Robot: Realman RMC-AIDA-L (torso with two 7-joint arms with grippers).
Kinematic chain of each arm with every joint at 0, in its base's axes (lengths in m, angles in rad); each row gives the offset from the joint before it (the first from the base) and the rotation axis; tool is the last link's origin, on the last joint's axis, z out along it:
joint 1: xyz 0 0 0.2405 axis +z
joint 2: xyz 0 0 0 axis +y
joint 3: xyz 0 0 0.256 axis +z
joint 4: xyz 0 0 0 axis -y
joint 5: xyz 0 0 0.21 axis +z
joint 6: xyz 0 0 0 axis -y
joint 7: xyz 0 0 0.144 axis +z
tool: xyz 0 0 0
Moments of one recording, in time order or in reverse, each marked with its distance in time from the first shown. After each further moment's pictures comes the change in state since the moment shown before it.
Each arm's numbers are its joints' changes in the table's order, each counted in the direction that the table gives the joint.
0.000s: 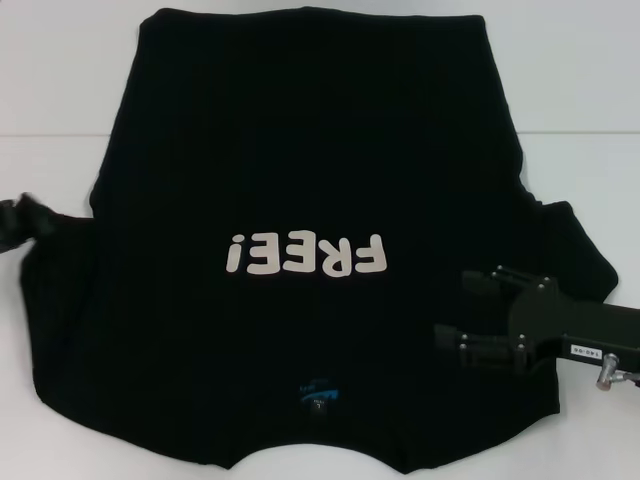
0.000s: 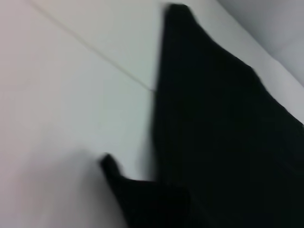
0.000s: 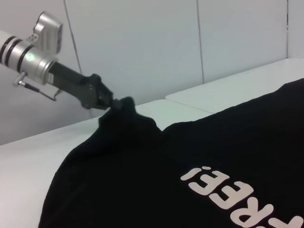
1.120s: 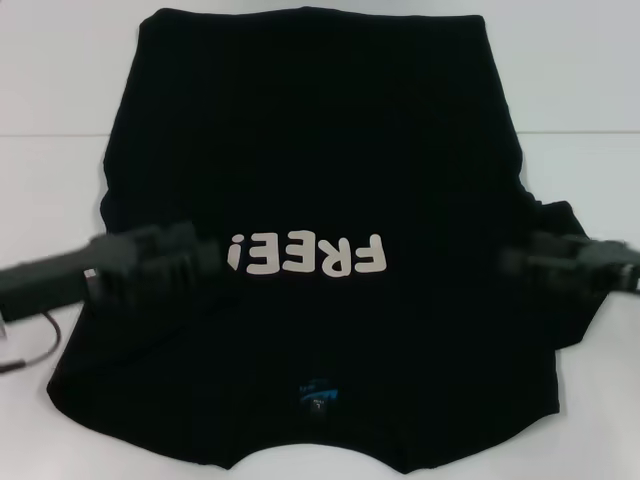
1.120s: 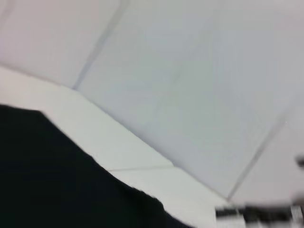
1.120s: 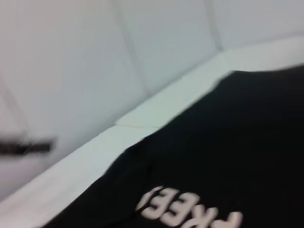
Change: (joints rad) left arm 0.082 -0.096 0.142 0.085 -0.410 -0.407 0.764; right arm -0.004 -0.049 0.077 0.112 -0.019 -0.007 0.503
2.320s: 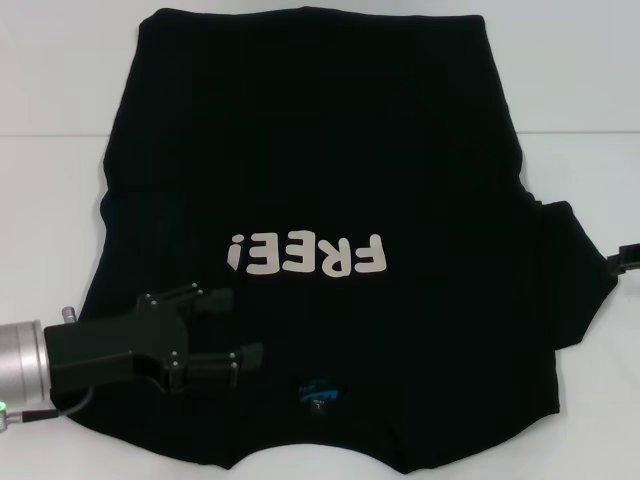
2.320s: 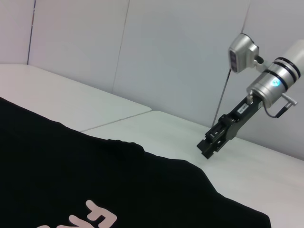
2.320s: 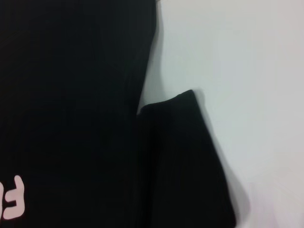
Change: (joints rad) left arm 0.049 -0.051 0.169 0.003 0.029 0.070 0.357; right arm 0.221 -0.161 0.062 0.022 -0.688 -0.113 0.956
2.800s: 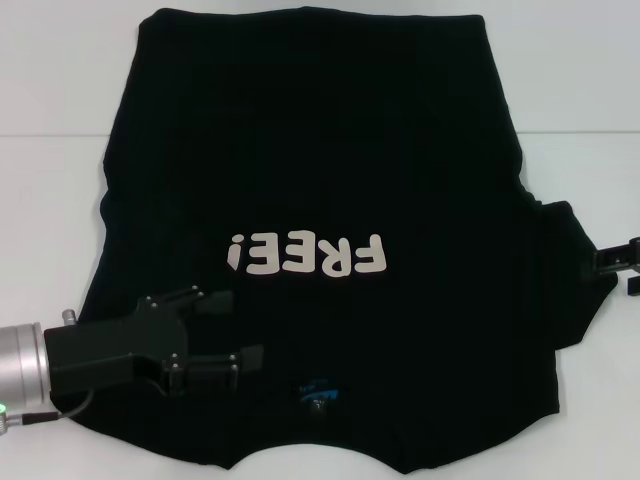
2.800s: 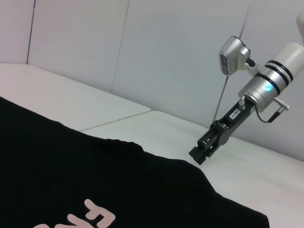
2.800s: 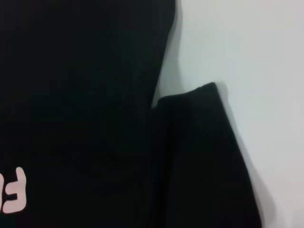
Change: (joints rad) left arm 0.003 -0.001 0.000 0.002 0.000 -0.002 0.000; right arm 0.039 0.014 -0.058 -0.064 -0.001 -0.069 0.001
